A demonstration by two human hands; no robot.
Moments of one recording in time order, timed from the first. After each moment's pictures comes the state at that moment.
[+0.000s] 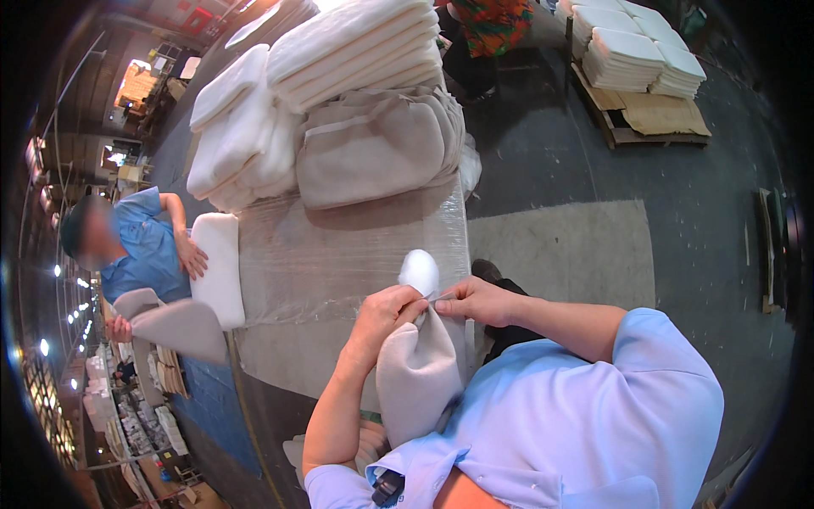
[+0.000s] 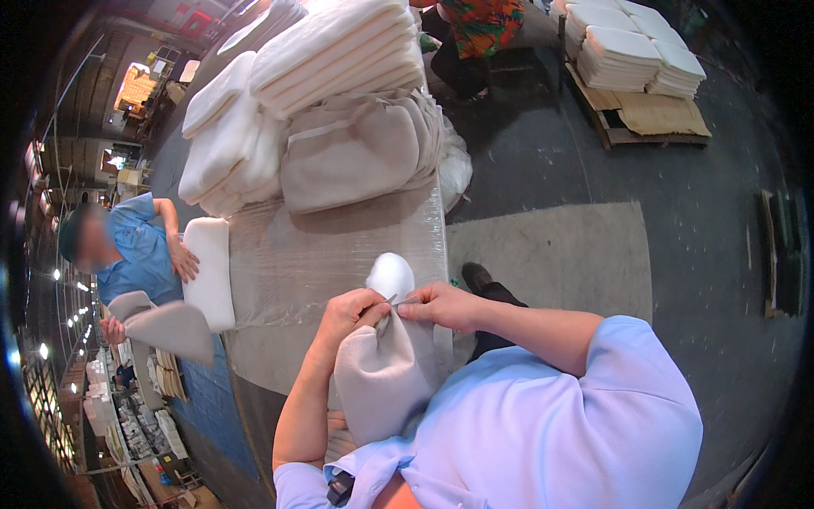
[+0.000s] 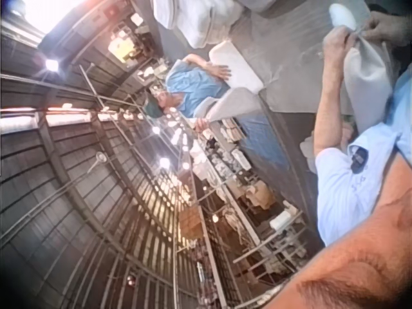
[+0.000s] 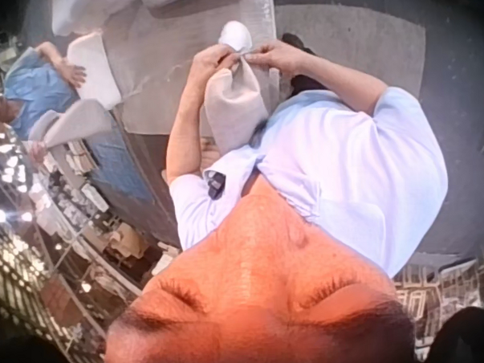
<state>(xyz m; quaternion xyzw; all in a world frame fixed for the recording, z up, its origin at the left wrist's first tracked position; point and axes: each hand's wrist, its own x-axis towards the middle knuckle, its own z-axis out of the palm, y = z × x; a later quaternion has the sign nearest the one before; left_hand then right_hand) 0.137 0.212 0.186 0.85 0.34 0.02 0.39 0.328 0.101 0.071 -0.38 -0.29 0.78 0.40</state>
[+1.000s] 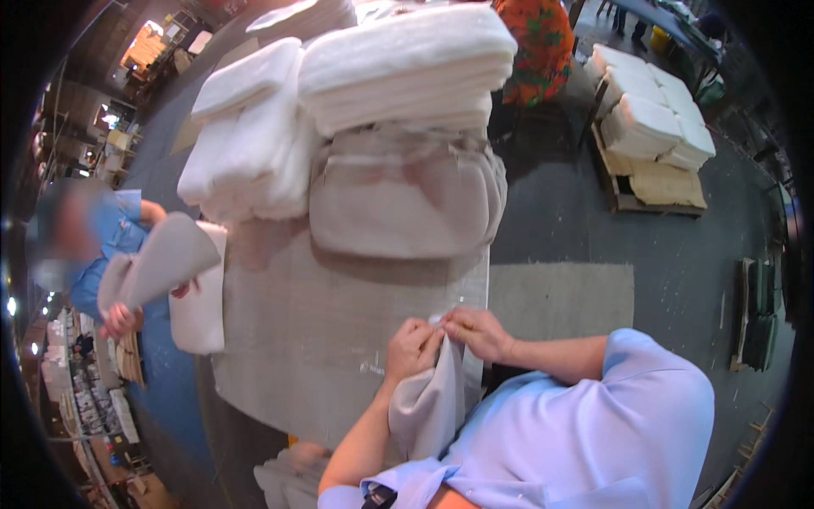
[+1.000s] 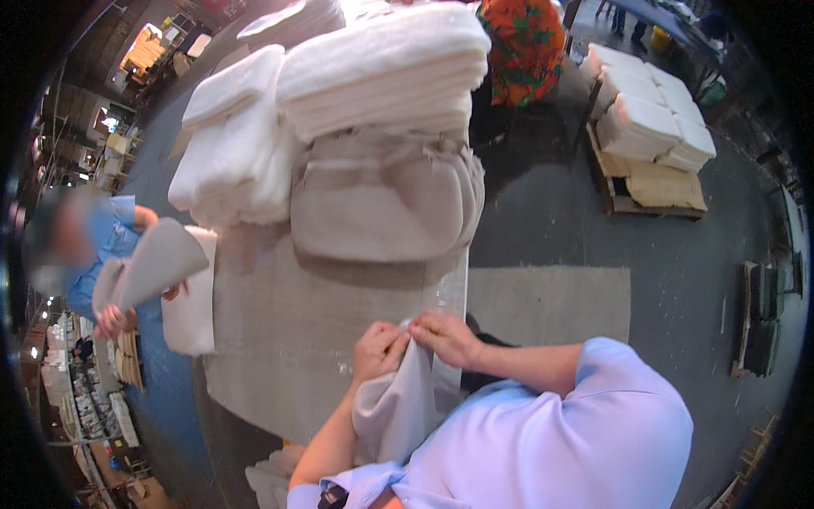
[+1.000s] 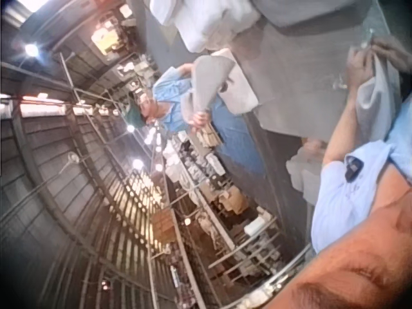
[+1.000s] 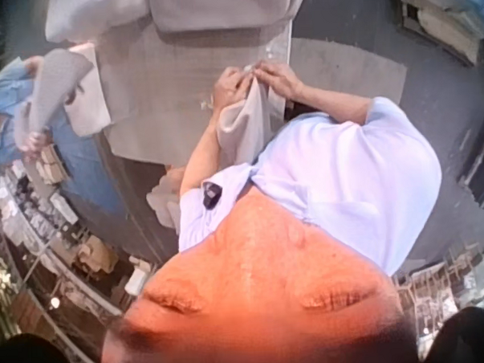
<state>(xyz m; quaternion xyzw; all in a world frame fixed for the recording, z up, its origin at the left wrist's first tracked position) 0.146 0.285 0.097 0.79 0.41 0.19 0.41 0.340 0.215 0.060 -0.57 -0.51 0.50 0.41</state>
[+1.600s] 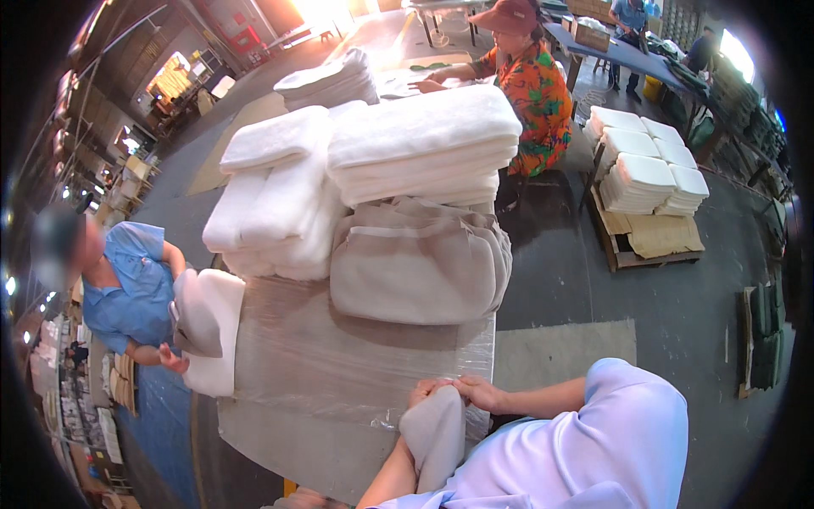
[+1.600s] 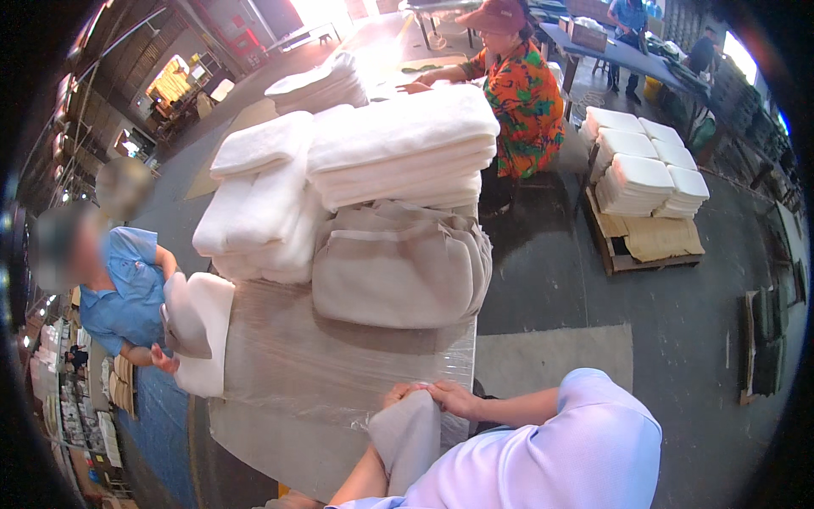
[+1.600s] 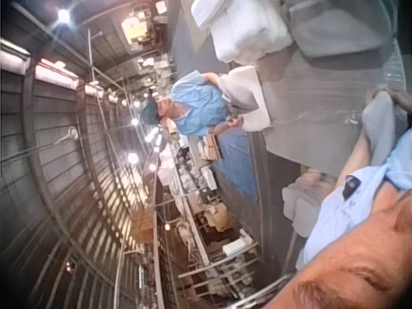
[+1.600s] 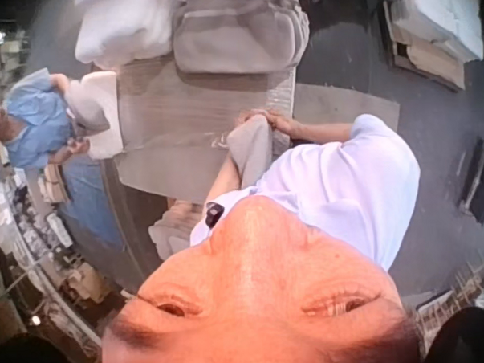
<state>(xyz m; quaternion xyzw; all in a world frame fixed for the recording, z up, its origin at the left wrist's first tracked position) 0.152 0.275 0.044 0.38 0.50 0.21 0.75 0.324 0.219 0.000 -0.55 -0.33 0.70 0.32</state>
